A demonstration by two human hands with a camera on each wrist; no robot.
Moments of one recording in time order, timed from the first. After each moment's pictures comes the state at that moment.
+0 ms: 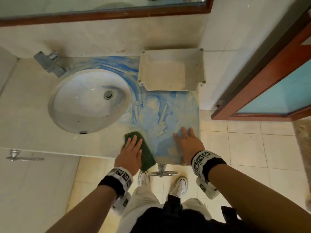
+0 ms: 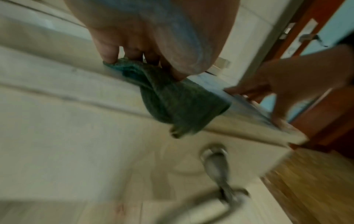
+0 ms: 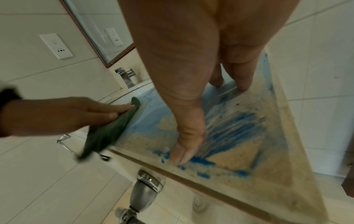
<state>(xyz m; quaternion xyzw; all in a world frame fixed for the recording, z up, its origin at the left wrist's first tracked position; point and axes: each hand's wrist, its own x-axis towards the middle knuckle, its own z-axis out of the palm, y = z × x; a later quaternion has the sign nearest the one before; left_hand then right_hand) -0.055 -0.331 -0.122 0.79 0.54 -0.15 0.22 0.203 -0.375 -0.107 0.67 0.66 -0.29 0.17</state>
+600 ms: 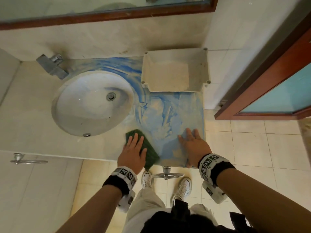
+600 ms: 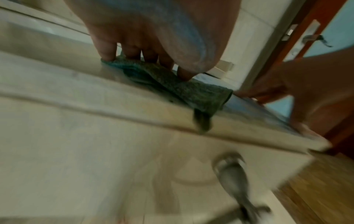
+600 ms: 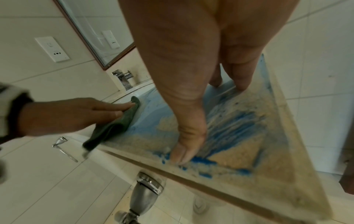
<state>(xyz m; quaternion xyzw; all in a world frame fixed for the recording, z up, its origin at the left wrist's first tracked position) -0.056 -0.315 -0.123 0.79 0.56 -0.14 0.21 0.203 -0.375 -0.113 0.67 0.66 -0.29 0.17</state>
